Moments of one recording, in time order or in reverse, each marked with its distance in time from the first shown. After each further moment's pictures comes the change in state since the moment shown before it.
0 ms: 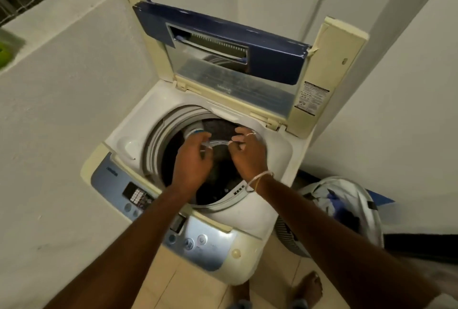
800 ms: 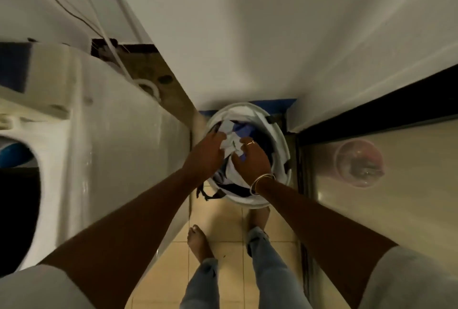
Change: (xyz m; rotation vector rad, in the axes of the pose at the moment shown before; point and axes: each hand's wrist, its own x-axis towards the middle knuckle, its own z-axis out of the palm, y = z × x) left_hand -0.071 0.115 0.449 0.209 -0.829 0.470; right_hand -0.048 0.392 -0.261 -0.186 0.195 0.499
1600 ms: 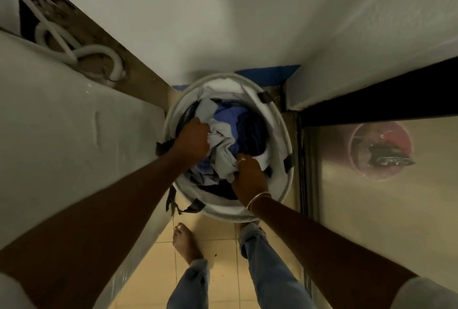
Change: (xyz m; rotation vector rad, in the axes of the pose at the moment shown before) left_hand 0.113 -0.098 0.141 0.182 -0.280 -0.159; right_hand 0.054 0.148 0.077 -0.176 -0.090 0.062
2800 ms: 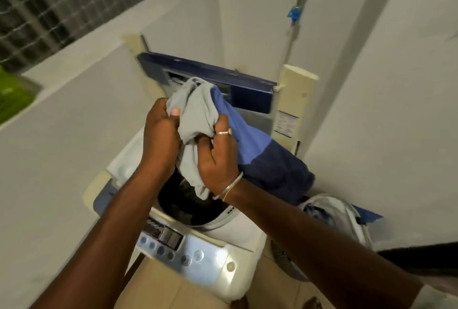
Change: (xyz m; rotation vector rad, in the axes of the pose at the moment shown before) left_hand -0.614 -0.118 -0.418 -1.052 1.342 -0.154; right_hand -0.393 -0.601 -0.020 0.625 0.275 -1.220
